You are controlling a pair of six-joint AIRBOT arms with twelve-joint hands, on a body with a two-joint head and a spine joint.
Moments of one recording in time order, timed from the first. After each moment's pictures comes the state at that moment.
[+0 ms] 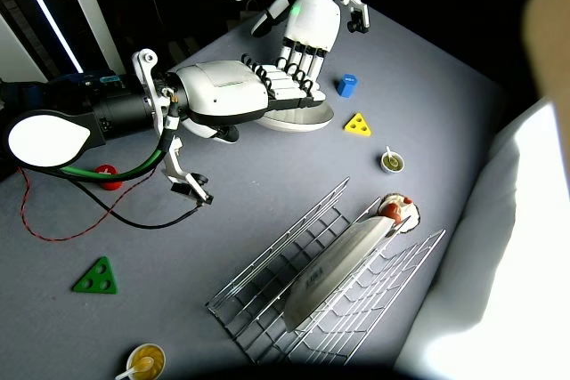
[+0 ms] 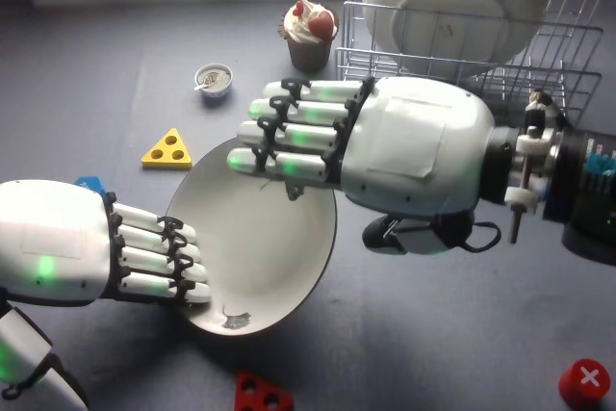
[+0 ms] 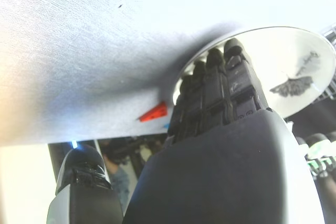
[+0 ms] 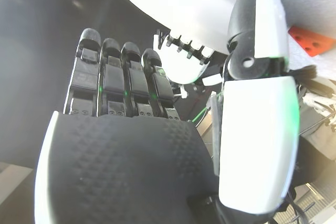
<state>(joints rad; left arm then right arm) 0.73 -0.96 1.36 1.52 -0.83 0.00 -0.48 -1.23 1.14 -0.47 0.57 -0.98</state>
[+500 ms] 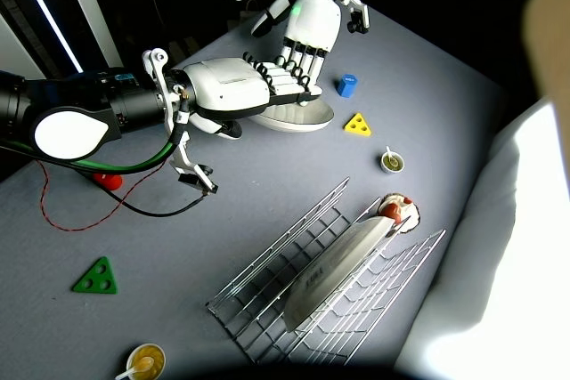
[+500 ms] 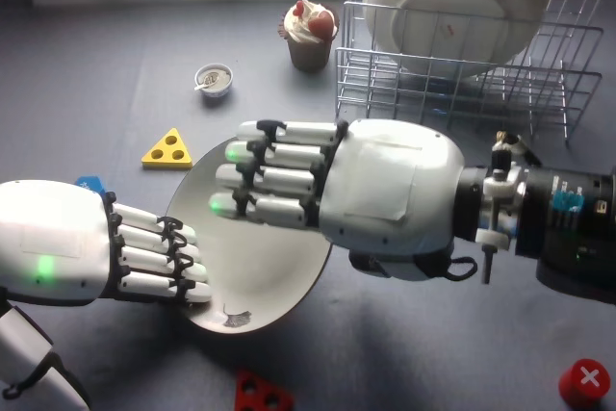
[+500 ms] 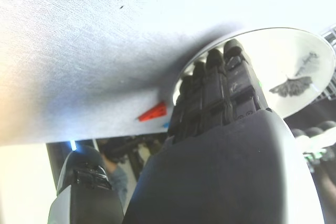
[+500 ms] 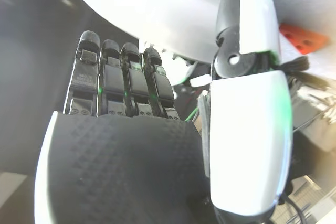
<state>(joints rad) 0.73 -0.96 1.37 1.50 -0.84 0.00 -0.52 -1.29 1.15 -0.47 0.56 -1.03</state>
